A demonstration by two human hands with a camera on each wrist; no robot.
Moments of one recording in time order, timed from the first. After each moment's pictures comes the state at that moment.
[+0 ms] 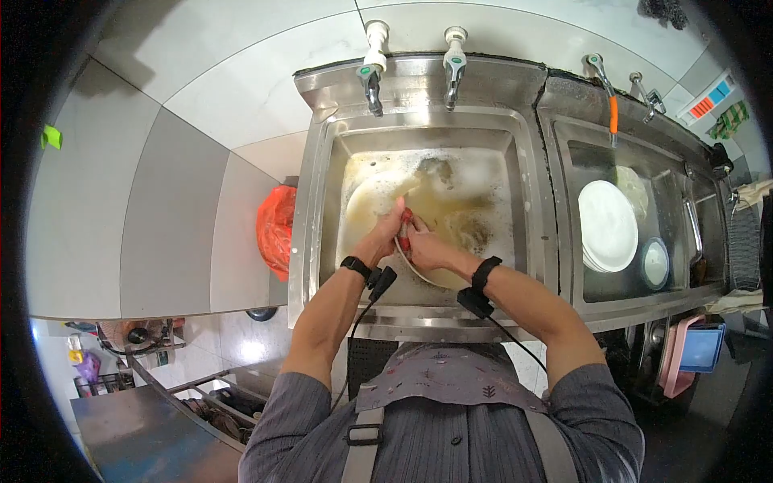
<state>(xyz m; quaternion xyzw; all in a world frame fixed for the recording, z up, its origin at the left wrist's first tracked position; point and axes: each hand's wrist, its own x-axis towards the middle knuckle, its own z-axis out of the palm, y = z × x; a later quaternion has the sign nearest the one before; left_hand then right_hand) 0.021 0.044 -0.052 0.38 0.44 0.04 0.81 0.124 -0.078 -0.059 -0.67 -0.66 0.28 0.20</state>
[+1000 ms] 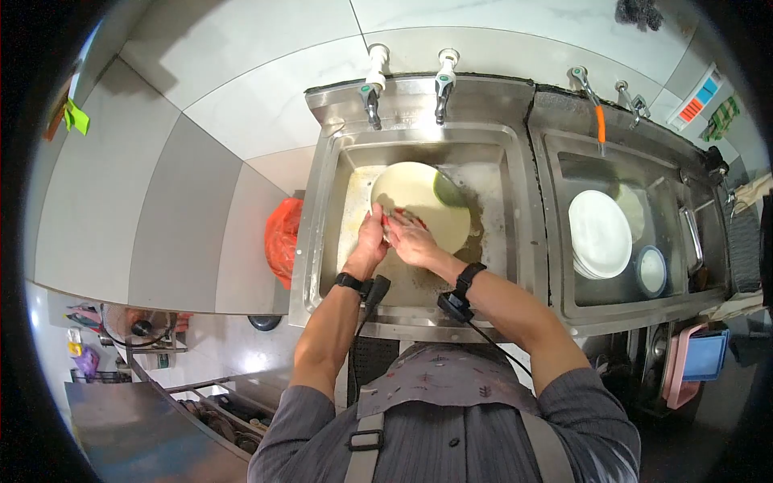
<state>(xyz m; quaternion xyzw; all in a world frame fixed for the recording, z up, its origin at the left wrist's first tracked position) 0.006 0.026 -0.009 0.31 0.42 0.29 0.80 0.111 -0.067 -0.014 -0.72 -0.61 0.24 0.23</state>
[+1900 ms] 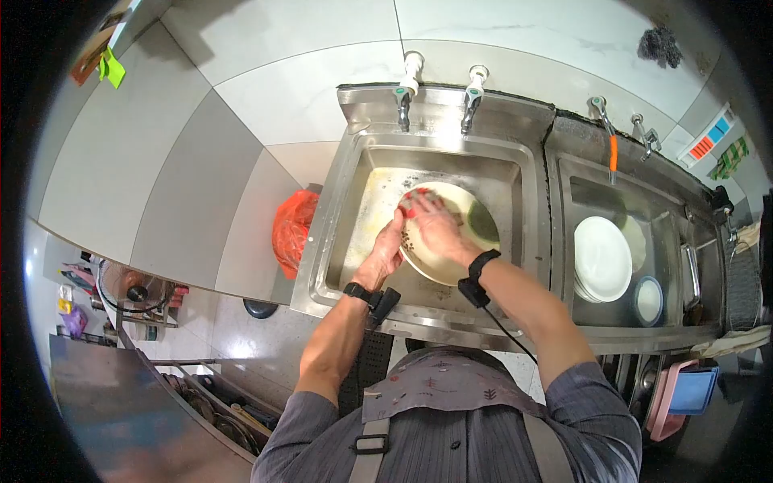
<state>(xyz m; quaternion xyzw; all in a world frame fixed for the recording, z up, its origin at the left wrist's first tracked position) -0.007 -0.022 0.033 0.35 0.38 0.24 0.82 0.152 -0.062 0.016 -0.67 -0.72 0.05 0.18</state>
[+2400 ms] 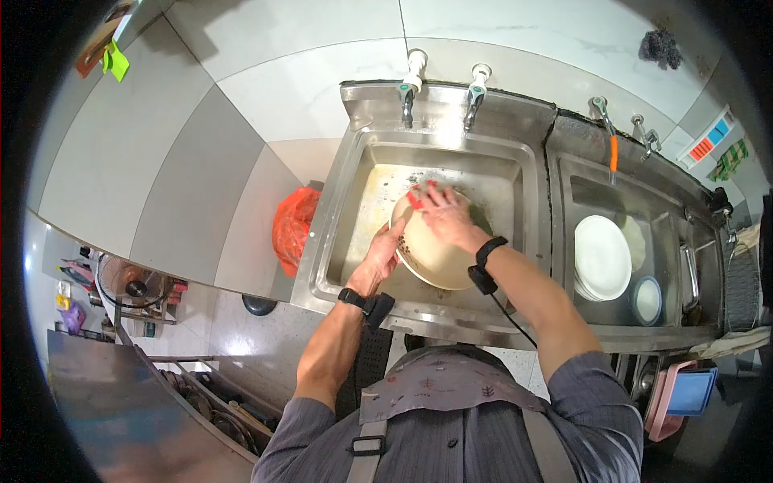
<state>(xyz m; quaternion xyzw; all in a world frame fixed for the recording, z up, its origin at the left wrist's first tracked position) -0.031 -0.033 0.032 0.35 0.39 0.26 0.81 0.173 -0.068 0.033 -0.70 -0.71 0.06 0.09</state>
